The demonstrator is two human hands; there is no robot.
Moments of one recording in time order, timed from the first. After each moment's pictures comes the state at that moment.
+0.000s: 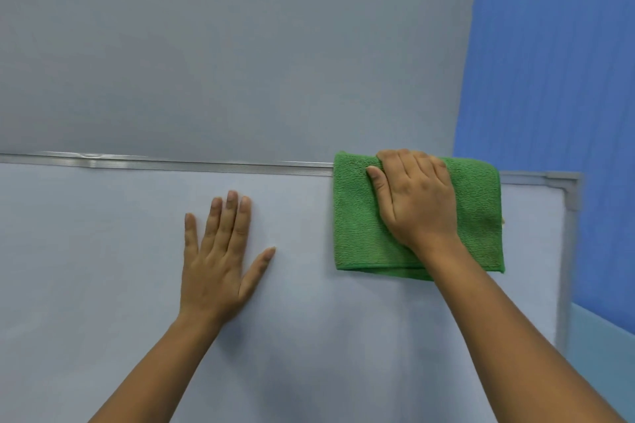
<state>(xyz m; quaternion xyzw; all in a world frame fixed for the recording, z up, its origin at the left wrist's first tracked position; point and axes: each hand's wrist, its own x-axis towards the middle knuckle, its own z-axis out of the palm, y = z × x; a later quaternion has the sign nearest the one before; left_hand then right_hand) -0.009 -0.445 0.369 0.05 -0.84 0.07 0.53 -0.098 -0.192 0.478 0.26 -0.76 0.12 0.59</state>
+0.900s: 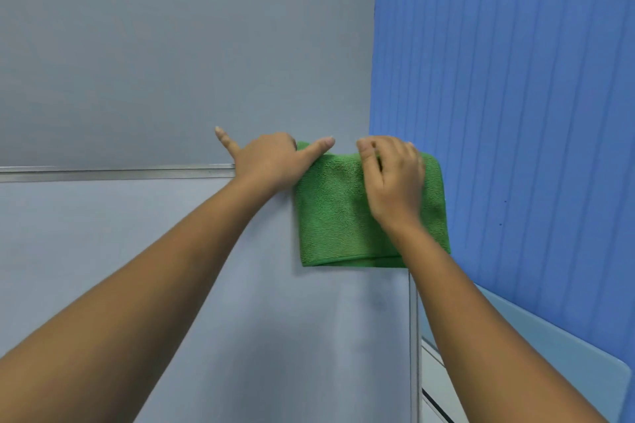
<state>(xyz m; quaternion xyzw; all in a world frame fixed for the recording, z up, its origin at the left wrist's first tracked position) -0.082 -0.212 0.547 0.08 -0.93 -0.11 0.33 -0.129 -0.050 0.495 0.20 -0.71 0.36 0.58</state>
